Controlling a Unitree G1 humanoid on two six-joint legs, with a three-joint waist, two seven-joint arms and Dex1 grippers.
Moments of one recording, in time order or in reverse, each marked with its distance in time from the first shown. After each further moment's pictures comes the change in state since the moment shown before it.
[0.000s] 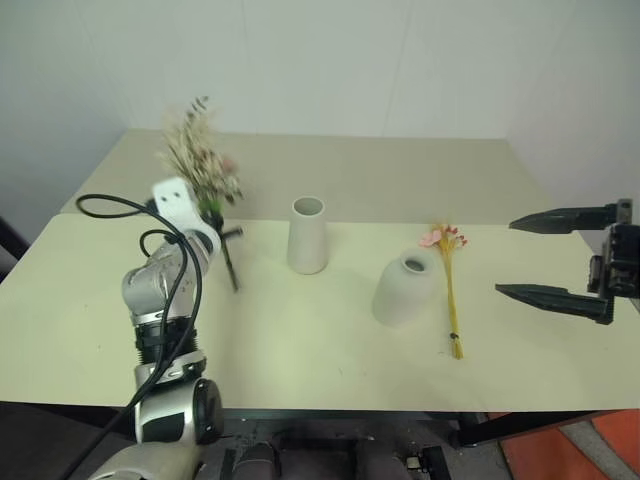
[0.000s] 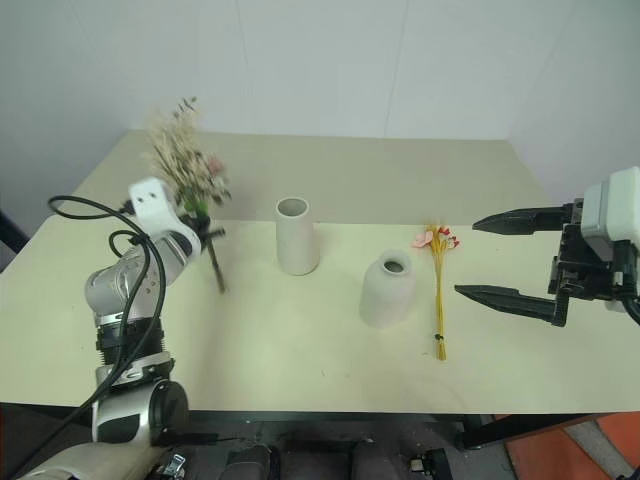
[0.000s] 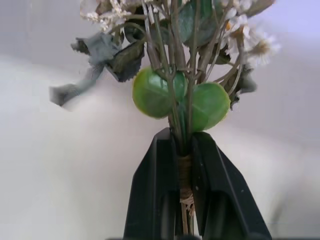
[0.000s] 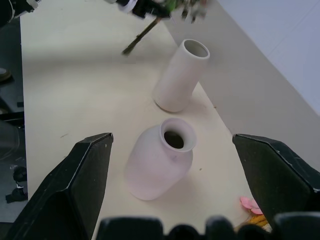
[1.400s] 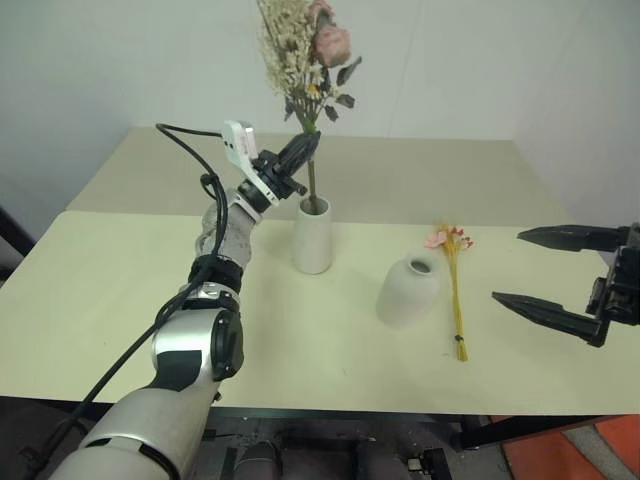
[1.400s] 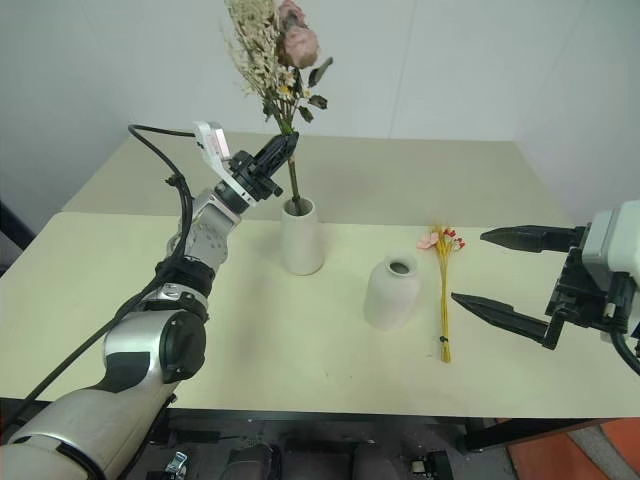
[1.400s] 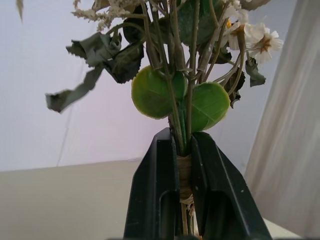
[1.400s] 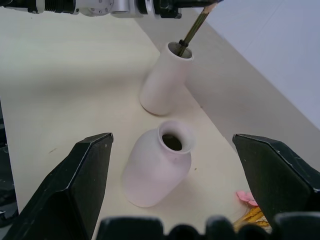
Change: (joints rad) left arm -0.369 0.026 -0.211 0.921 -0.046 -0.716 -1.021; right arm 0.177 0.103 -0.156 -0.192 0.041 0.079 -0.153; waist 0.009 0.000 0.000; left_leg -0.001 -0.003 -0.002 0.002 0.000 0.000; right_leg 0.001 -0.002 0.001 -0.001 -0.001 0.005
